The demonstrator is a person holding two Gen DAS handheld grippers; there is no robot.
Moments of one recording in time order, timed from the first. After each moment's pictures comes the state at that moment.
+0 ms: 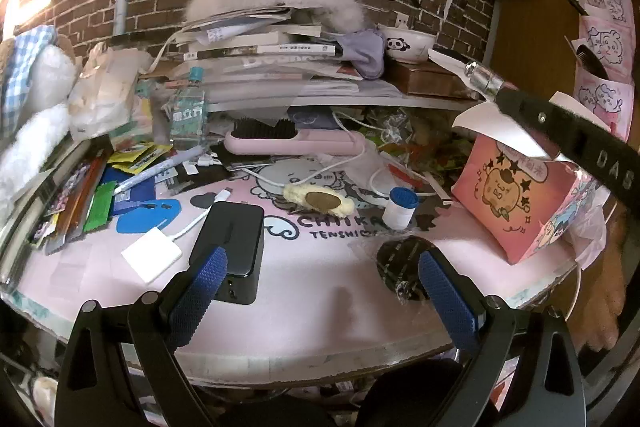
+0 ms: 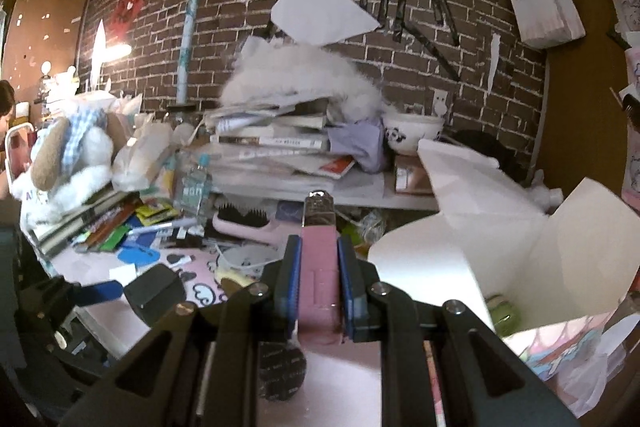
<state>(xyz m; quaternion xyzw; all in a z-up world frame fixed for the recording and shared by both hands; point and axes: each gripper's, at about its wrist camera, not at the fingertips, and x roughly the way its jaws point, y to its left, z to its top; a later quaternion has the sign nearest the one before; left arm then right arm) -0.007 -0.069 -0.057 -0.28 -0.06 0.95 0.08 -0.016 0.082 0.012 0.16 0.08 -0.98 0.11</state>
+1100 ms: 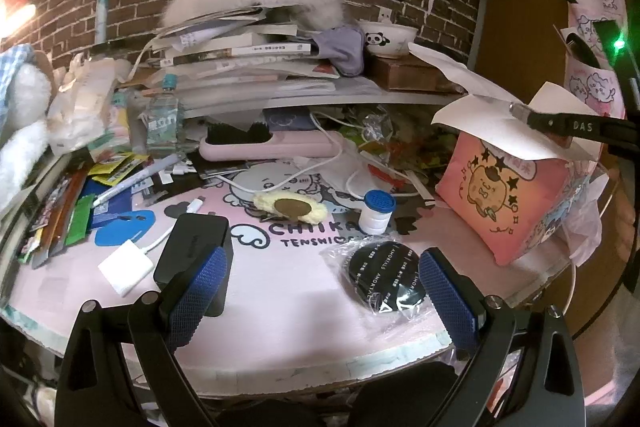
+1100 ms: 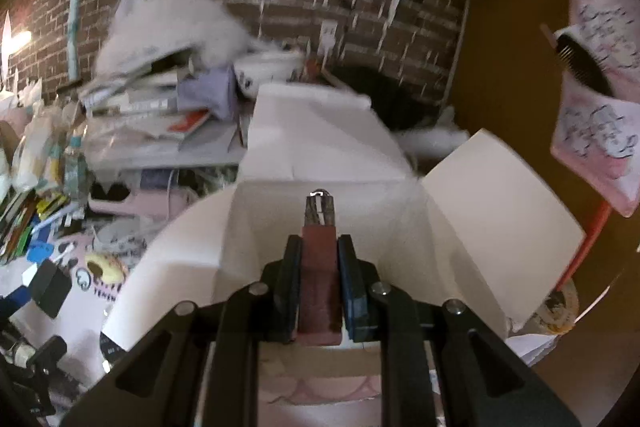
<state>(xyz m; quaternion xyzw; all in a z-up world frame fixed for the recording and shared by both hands) -0.015 -0.045 -0.053 -0.29 -0.04 0.95 0.10 -0.079 0.201 0.032 0.30 0.06 -0.95 -0.04</state>
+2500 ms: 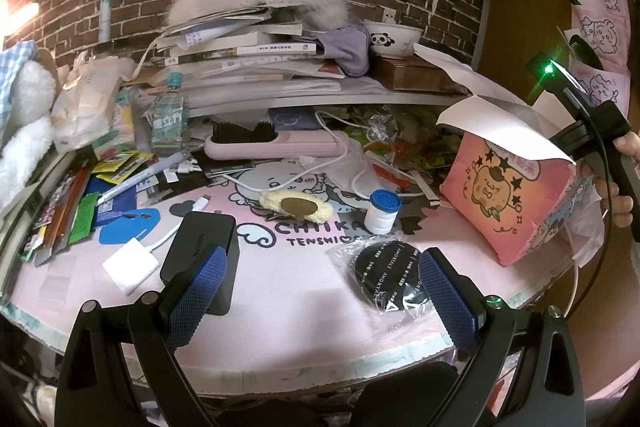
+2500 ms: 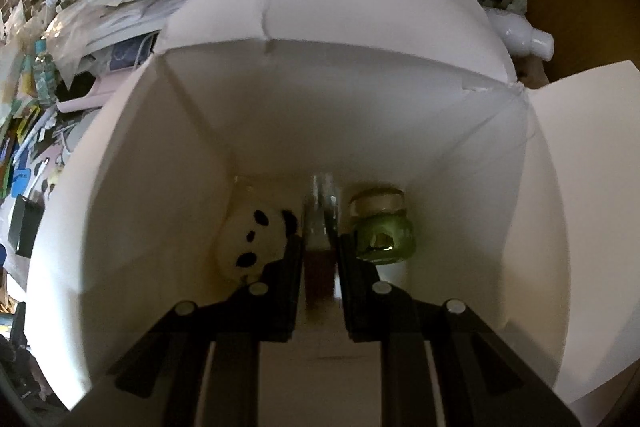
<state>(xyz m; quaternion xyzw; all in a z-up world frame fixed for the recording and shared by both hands) -0.014 -0.051 -0.054 -0.29 -0.05 0.95 0.10 -0.158 0.223 -0.022 0.55 0.08 -0.83 0.00</state>
